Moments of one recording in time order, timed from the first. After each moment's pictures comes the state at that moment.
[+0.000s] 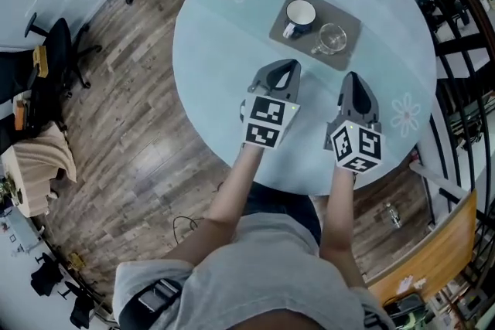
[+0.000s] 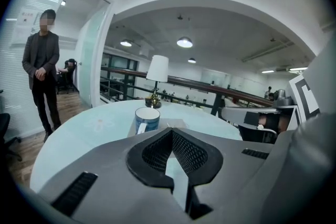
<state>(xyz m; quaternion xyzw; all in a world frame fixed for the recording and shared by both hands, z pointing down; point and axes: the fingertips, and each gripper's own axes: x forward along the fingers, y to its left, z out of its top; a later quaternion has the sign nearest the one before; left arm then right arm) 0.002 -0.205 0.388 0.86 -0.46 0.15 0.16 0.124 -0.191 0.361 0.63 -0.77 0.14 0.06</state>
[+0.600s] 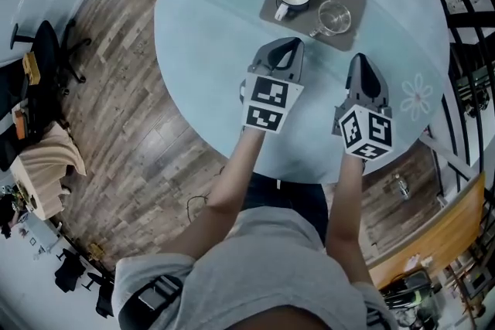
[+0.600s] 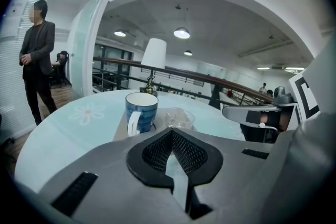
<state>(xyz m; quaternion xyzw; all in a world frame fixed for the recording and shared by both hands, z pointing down) 0.021 -0.242 0.435 0.87 -0.43 0.18 0.18 0.146 -0.220 0.408 0.64 -0.75 0.17 0.09</state>
